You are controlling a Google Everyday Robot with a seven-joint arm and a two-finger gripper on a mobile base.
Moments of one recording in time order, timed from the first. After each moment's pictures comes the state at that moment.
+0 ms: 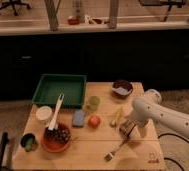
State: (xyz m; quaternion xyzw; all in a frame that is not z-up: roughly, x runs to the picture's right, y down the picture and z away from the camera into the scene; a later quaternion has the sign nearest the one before) arm 0.245 0.222 0.806 -0.31 -0.09 -0.27 0.91
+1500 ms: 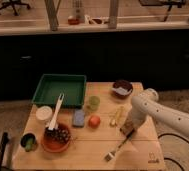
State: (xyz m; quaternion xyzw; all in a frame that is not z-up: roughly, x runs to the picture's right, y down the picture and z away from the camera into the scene) arm 0.249 0.230 0.843 -0.32 -0.13 -0.33 0.88
